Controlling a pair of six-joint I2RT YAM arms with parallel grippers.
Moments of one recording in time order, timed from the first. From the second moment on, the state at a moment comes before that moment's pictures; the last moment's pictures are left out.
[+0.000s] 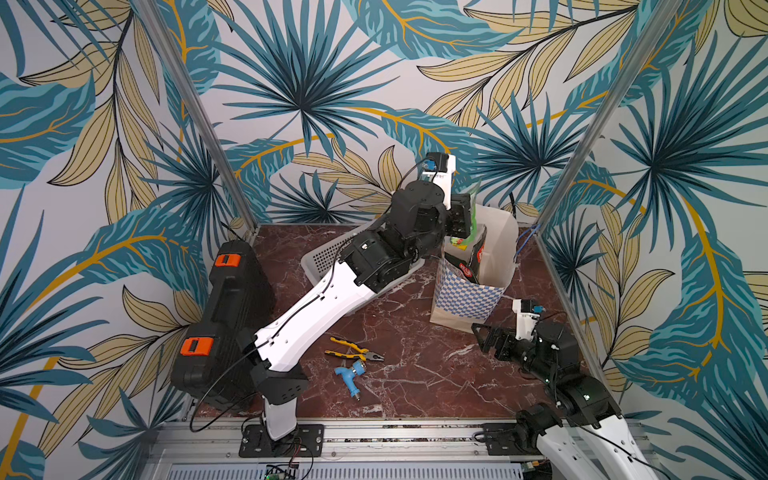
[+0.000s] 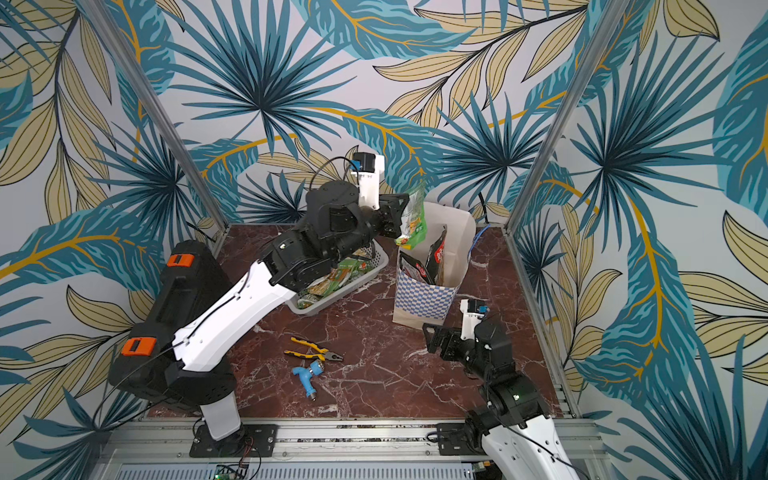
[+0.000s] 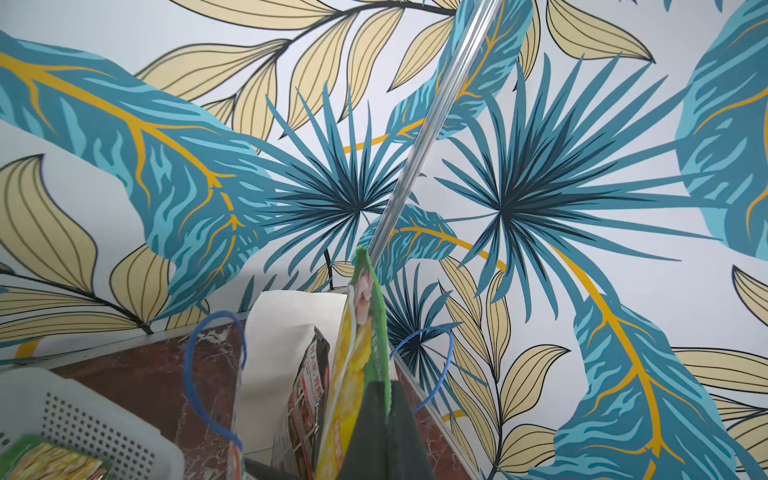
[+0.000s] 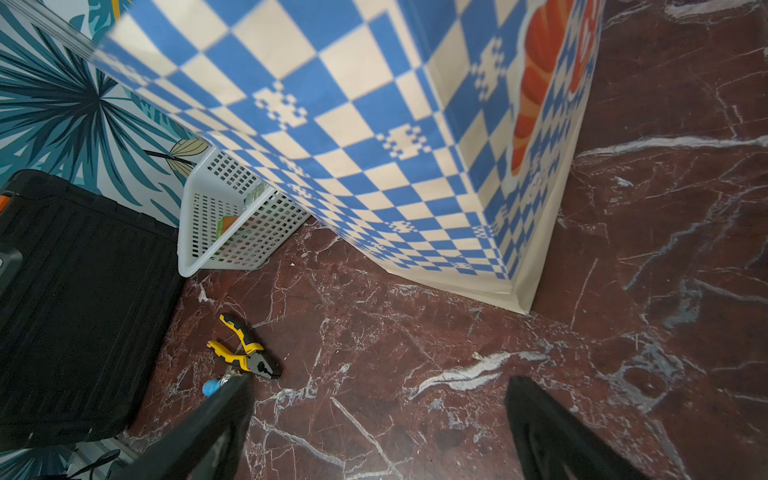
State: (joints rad) left arm -0.95 1.88 2.33 -0.52 -0.23 -0.45; right arm 0.27 0.44 0.55 -0.61 -0.14 0.54
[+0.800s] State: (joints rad) left arm -0.96 2.13 2.45 -0.59 -0.09 -0.42; right arm 0.27 0.43 0.54 -0.59 -0.25 0.55
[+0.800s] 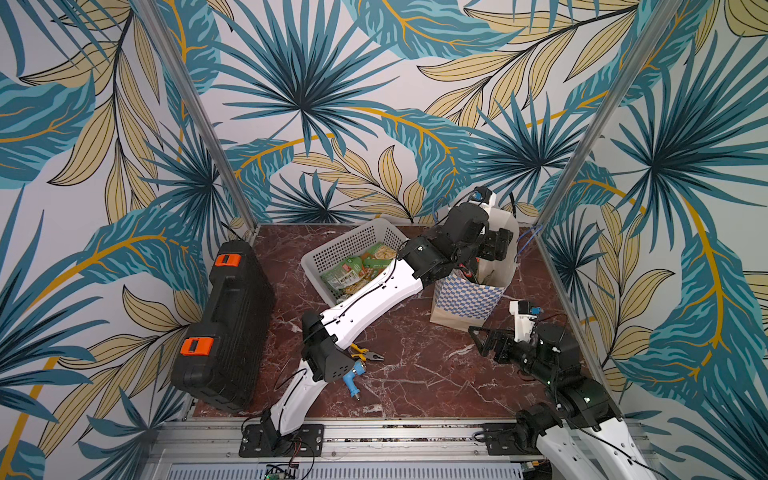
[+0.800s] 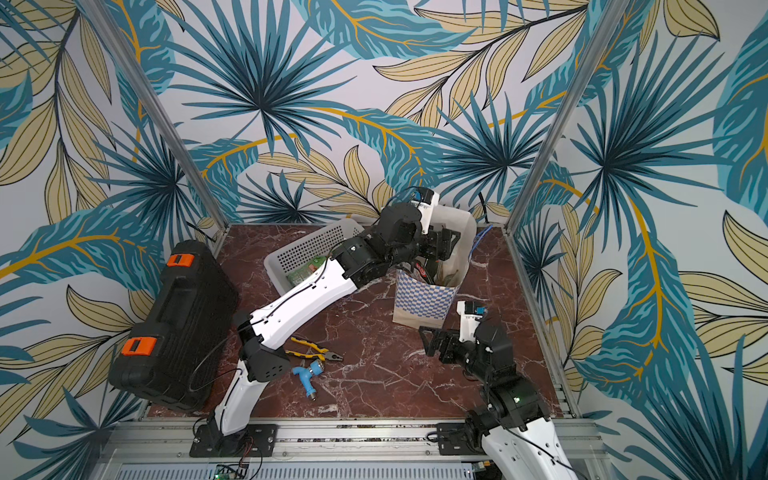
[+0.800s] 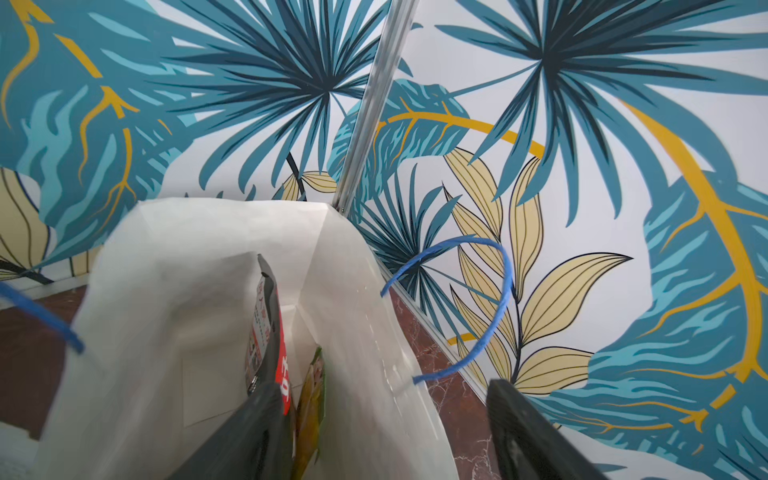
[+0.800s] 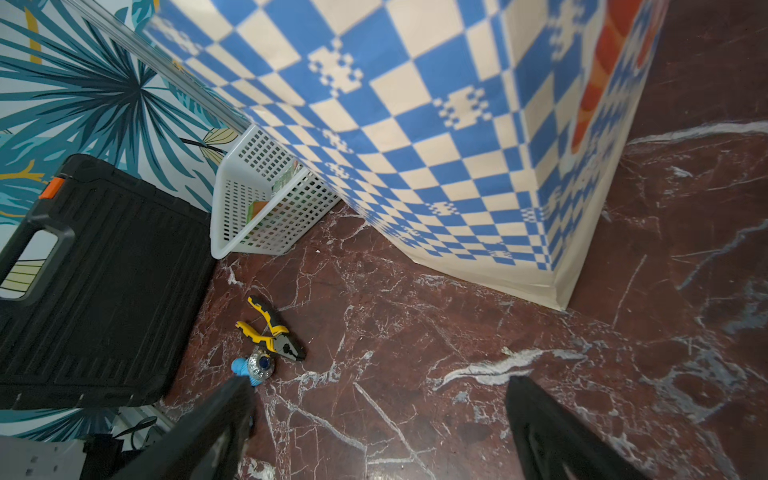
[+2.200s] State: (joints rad) left arm -0.32 1.29 0.77 -0.20 -0.22 -0.66; right arm 0.86 1.69 1.47 -0.55 0.17 0.47
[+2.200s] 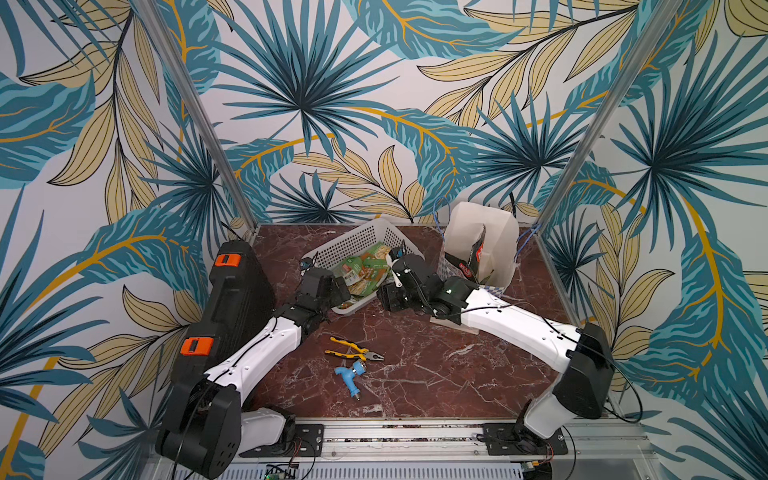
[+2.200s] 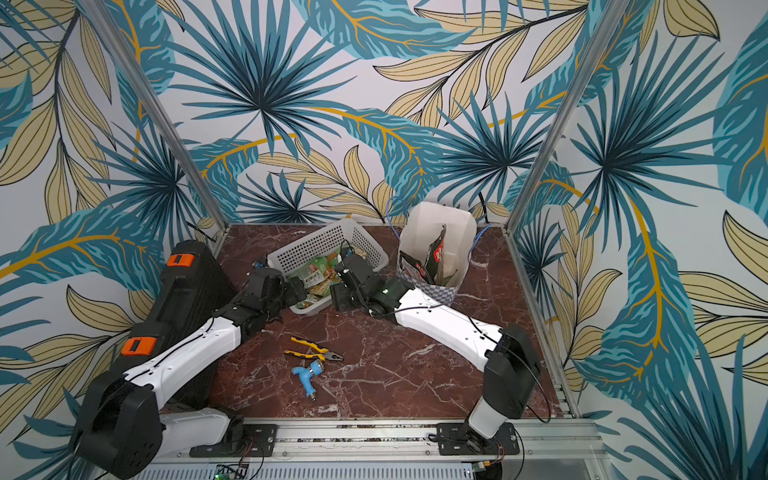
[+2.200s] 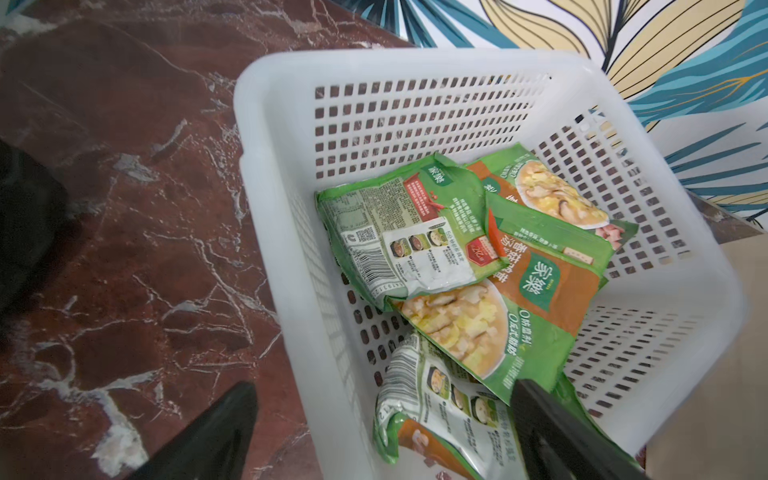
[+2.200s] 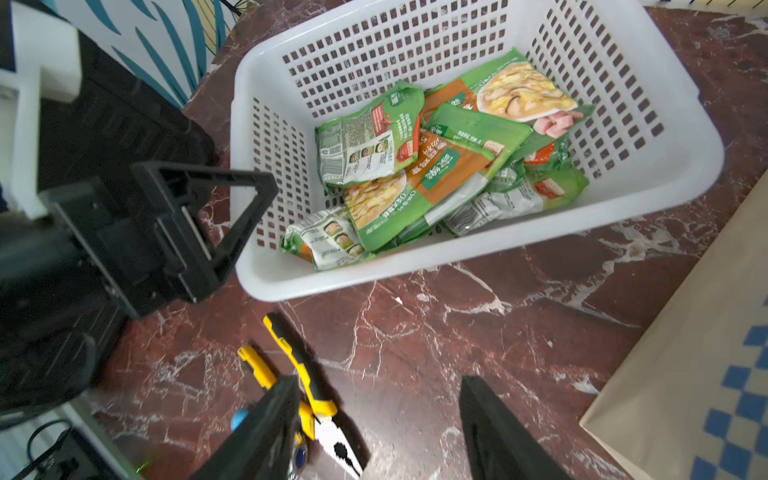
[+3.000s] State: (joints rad) left arm -0.32 1.39 0.77 -0.17 -0.04 -0.78; right arm 0.86 2.10 1.85 -0.71 0.18 0.50
